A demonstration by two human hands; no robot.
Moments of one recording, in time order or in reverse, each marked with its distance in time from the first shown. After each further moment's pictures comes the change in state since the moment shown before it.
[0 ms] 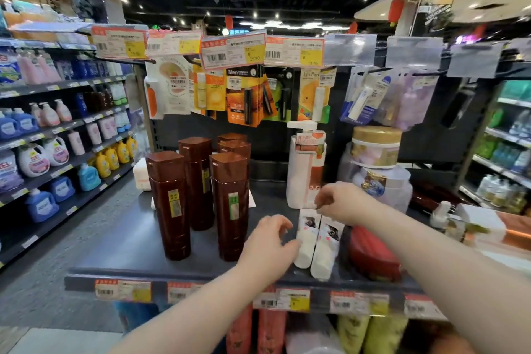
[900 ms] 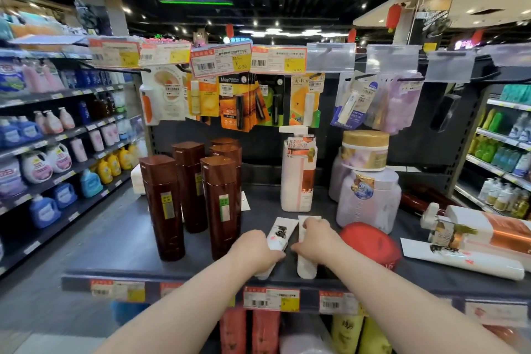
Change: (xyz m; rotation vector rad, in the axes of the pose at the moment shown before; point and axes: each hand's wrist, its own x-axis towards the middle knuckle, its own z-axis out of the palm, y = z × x) left_hand 0.023 -0.009 0.007 0.457 -0.278 -0.284; right_hand -0.018 -0.018 0.069 0.129 -0.069 0.250
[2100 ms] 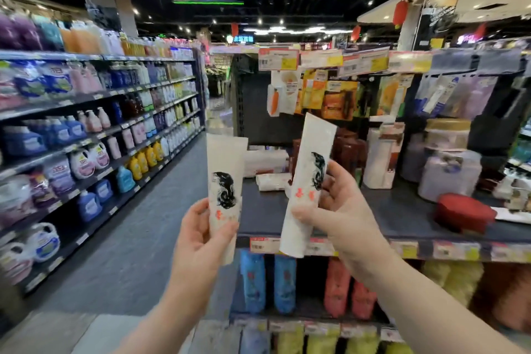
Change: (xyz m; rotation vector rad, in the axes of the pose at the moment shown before) left_hand -0.206 -0.275 -0.125 -1.403 0.519 0.268; right_hand -0.201 -0.252 0.044 1.283 0.181 -0.553
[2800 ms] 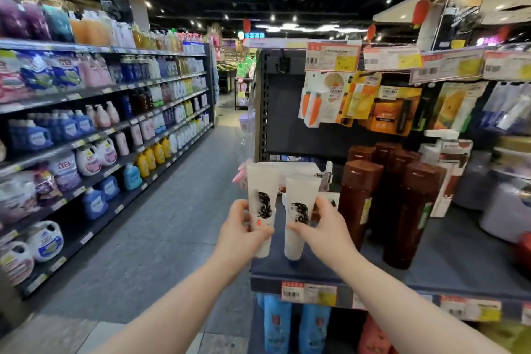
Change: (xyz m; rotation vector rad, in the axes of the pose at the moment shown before) left_hand 0.150 -0.077 -0.010 0.389 -0.166 -0.134; right_hand 0.126 0.123 0.033 -0.569 0.032 0.117
